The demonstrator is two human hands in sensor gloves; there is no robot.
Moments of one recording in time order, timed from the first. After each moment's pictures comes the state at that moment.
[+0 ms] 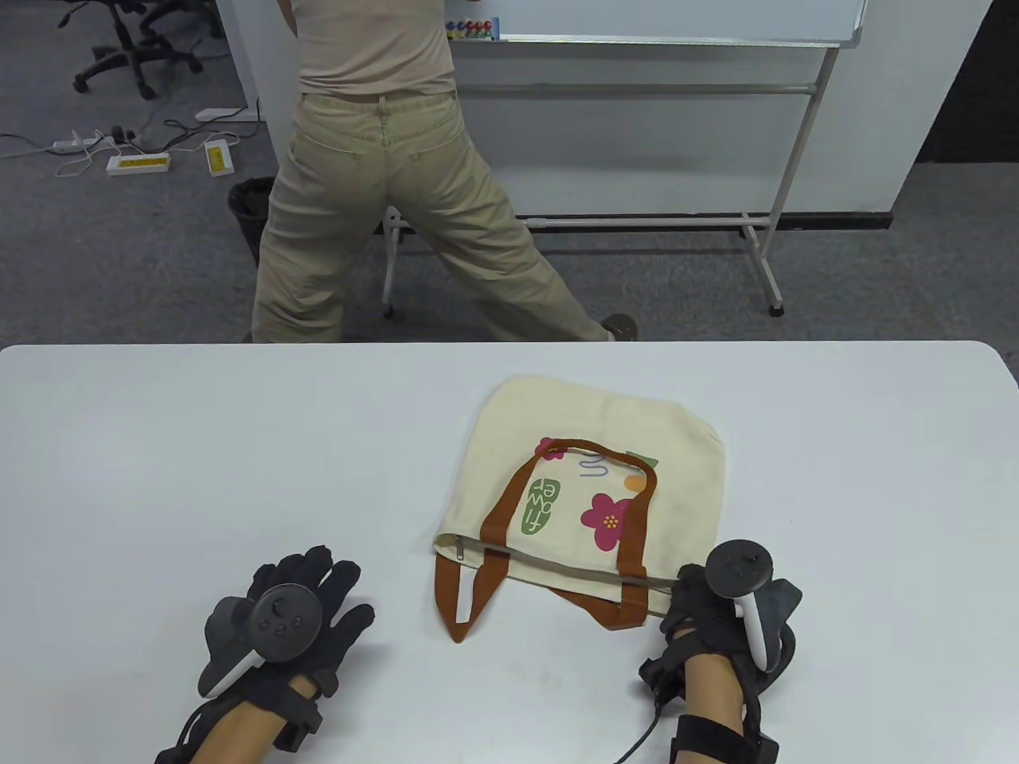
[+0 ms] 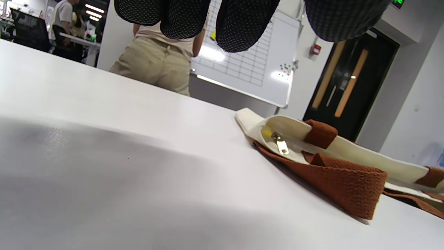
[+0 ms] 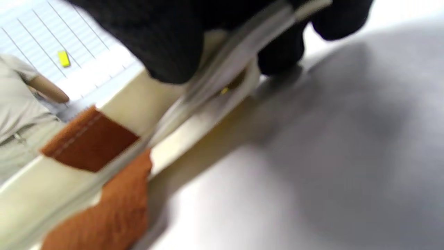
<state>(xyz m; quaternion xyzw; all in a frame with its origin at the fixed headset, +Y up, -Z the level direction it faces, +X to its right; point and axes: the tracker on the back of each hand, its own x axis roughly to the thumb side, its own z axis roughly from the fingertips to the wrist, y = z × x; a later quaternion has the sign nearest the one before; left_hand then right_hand) -0.266 -0.716 -0.305 0.01 -0.11 0.15 0.98 0.210 -0.757 -0.340 -0.25 0.01 0.91 0.32</state>
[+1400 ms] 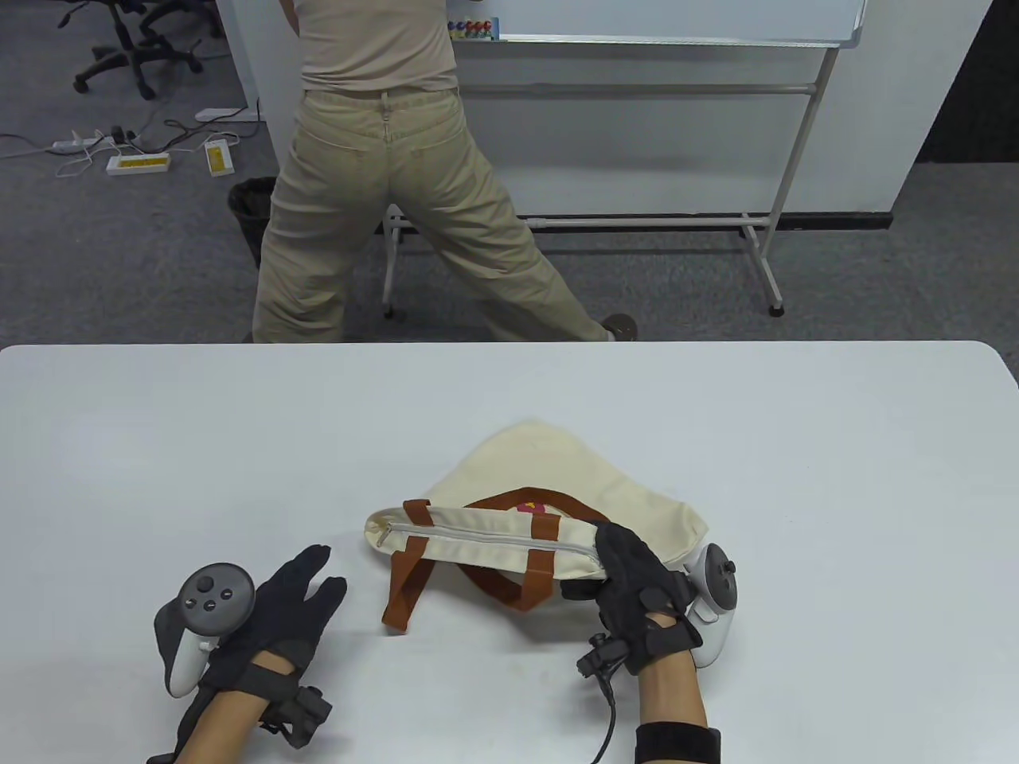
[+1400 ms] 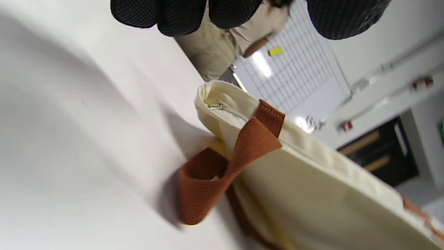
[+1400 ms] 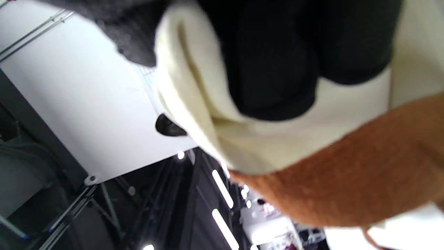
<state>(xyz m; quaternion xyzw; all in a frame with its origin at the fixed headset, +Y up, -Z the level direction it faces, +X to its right) -0.310 -0.737 -0.316 -0.05 -0.01 0.48 0.88 0.128 -0.759 -0.357 0.08 0.08 0.52 0.85</state>
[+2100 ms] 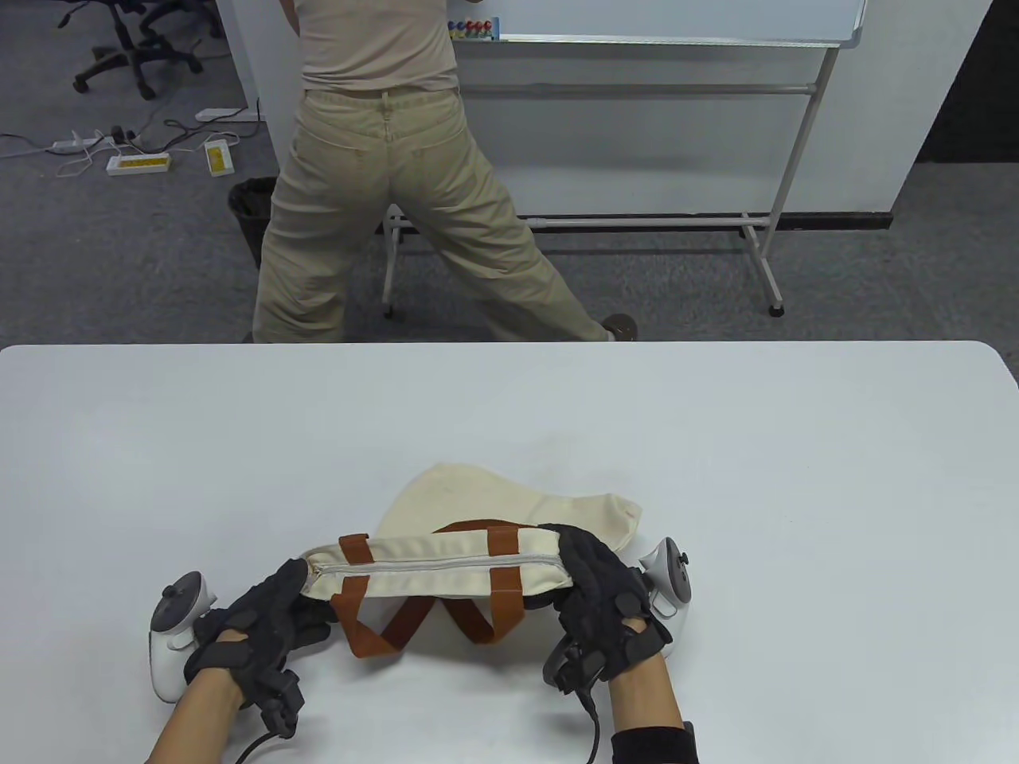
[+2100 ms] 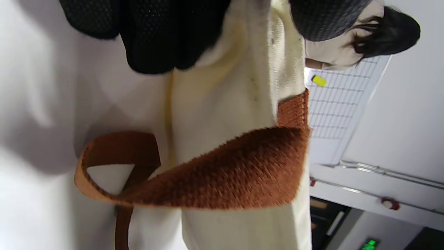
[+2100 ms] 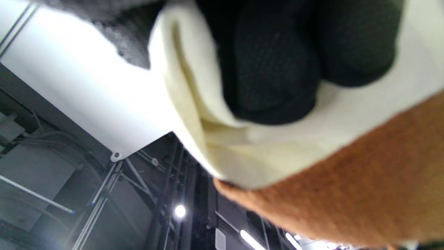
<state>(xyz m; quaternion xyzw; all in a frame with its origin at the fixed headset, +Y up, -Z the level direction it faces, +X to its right) -0.338 -0.784 -0.326 -0.17 0.04 0.72 0.67 0.089 -0.751 -0.354 0.14 0.12 0.46 0.87</state>
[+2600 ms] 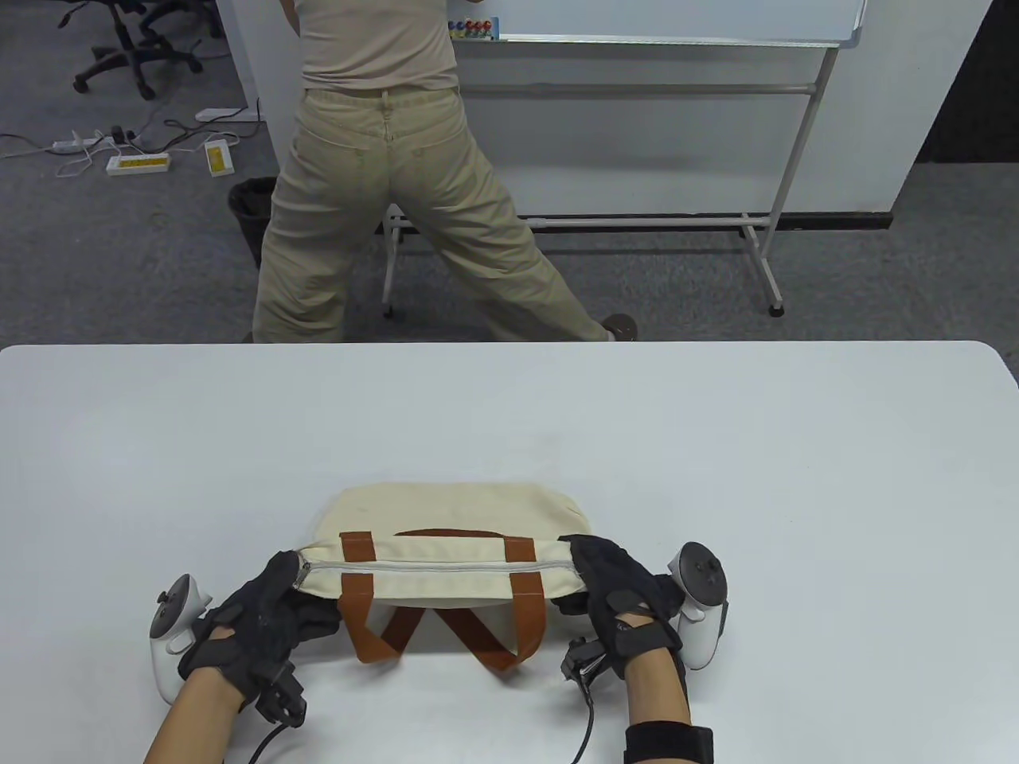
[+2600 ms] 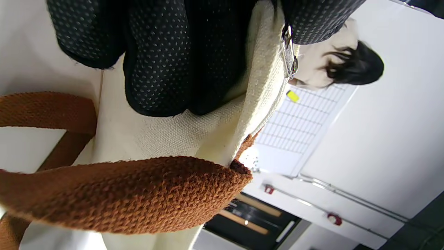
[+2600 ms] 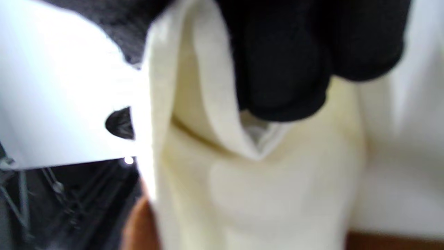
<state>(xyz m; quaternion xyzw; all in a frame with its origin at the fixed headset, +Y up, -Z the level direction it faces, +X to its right) -0.328 -0.779 -0.325 -0.15 0.02 0.80 0.58 0.130 -0.770 -0.355 -0.02 0.08 0.69 0.72</state>
